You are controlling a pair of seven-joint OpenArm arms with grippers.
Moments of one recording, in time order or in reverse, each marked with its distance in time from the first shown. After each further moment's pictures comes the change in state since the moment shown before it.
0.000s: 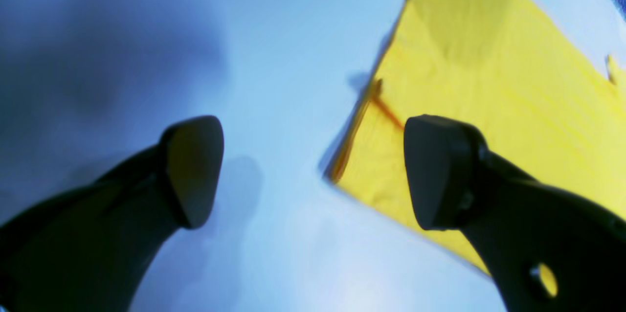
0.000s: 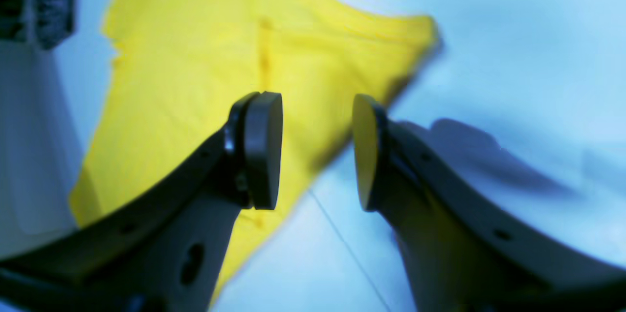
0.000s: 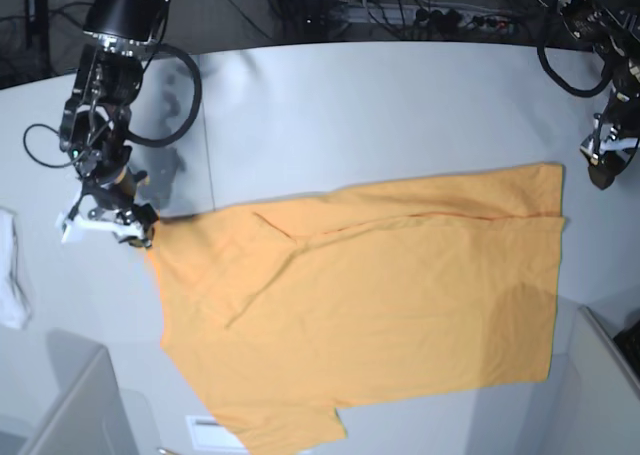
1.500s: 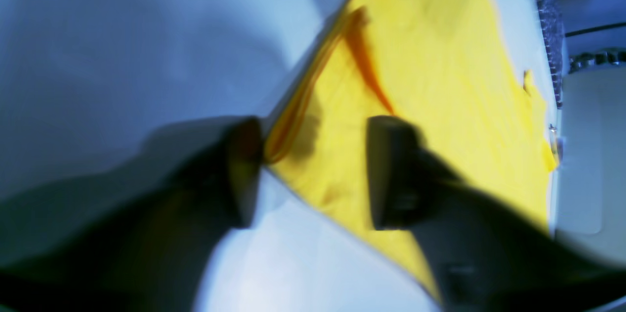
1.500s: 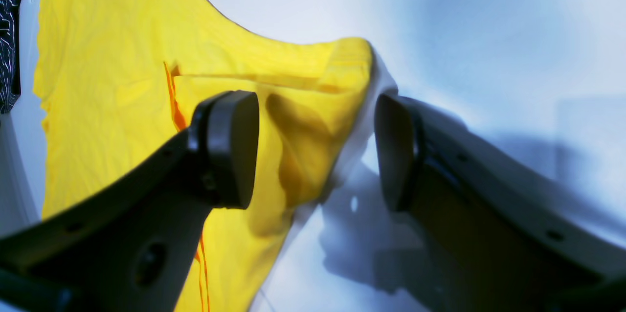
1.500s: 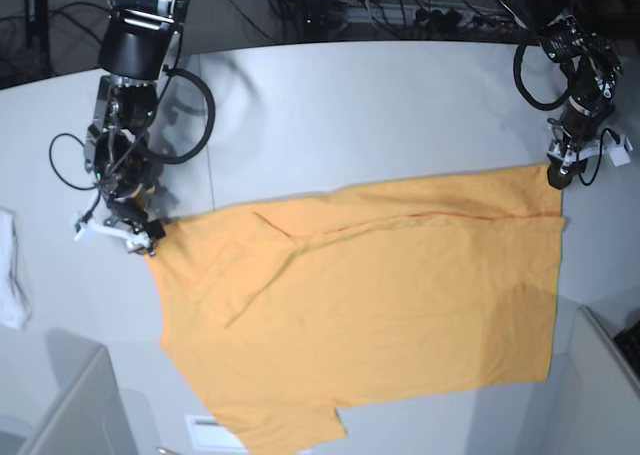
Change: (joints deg) left arm -7.5 0.7 5.7 -23.5 -6.4 -0.6 -5.6; right arm 8.9 -1.6 2.4 -26.1 0.3 5.4 16.5
